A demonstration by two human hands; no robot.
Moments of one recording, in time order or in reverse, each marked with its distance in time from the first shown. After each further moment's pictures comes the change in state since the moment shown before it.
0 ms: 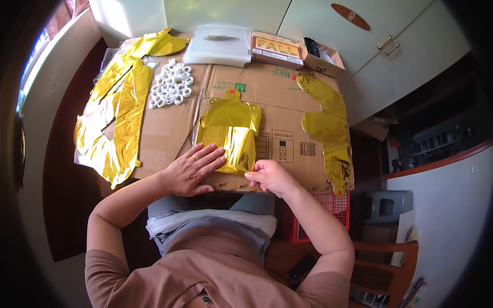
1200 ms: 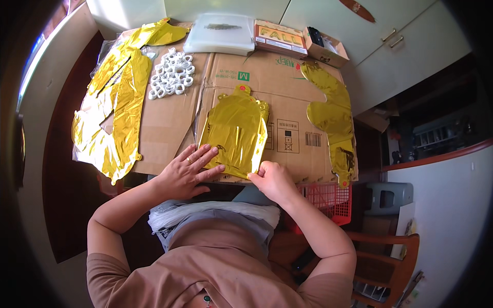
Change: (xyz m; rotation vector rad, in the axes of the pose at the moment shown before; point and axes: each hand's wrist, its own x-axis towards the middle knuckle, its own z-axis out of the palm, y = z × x) left_hand -0.029 0.019 0.005 0.152 0.010 -0.056; right_hand -0.019 0.012 0.036 -0.610 0.381 -0.115
